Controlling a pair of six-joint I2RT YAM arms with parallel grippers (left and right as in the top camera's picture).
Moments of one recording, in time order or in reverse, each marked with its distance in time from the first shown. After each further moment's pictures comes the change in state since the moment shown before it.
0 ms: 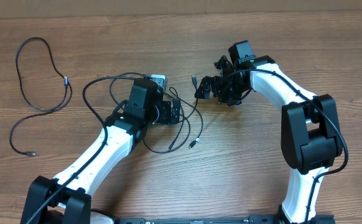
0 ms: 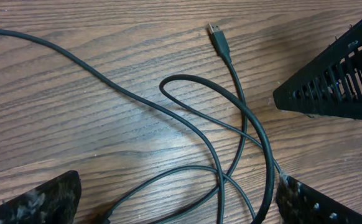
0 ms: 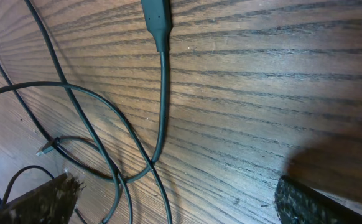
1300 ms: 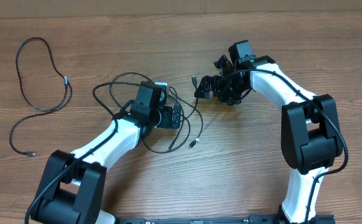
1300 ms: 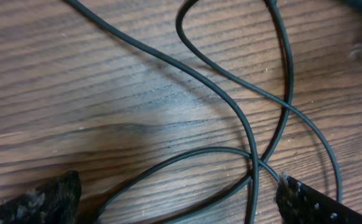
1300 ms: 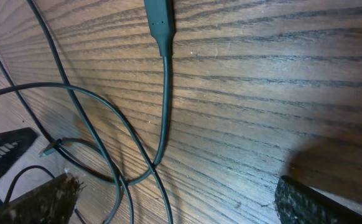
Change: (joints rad) left arm 0.000 0.160 -0.002 0.014 0.016 -0.011; right arm 0.000 0.000 0.000 0.011 -0.002 0.000
